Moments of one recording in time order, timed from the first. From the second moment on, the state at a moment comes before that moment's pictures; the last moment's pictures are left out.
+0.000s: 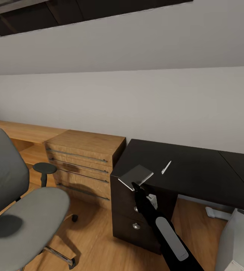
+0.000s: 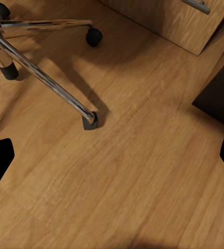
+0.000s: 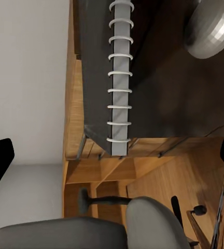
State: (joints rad) left arm 0.23 0.03 -0.11 -1.19 0.32 -0.03 0.27; right arm -0.35 0.08 0.32 -1.20 -1.47 0.04 -0.15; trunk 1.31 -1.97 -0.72
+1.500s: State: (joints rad) left arm 0.23 0.03 -0.11 -1.19 0.32 -0.03 0.27; right arm -0.35 0.08 0.32 -1.21 -1.47 0.04 -0.15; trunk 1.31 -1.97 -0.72
